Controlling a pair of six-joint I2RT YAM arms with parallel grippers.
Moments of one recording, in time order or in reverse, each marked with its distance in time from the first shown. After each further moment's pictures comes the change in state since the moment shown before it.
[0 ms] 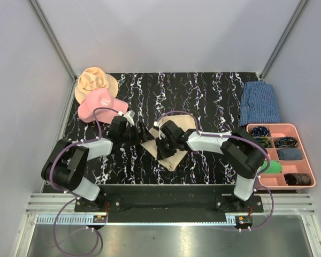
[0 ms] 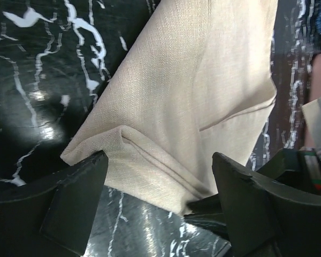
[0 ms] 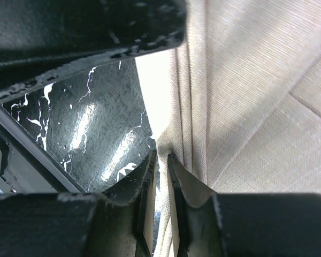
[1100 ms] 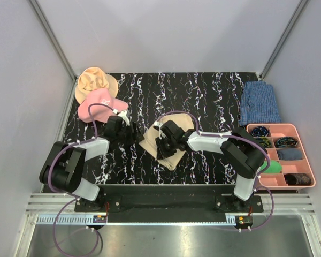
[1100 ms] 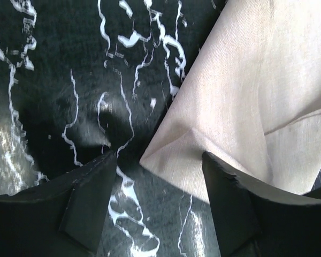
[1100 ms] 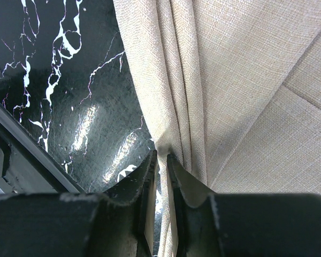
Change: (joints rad) left arm 0.061 -0.049 -0.004 -0.112 -0.145 0.236; right arm -0.005 0.000 -0.008 0.022 -0.008 0.003
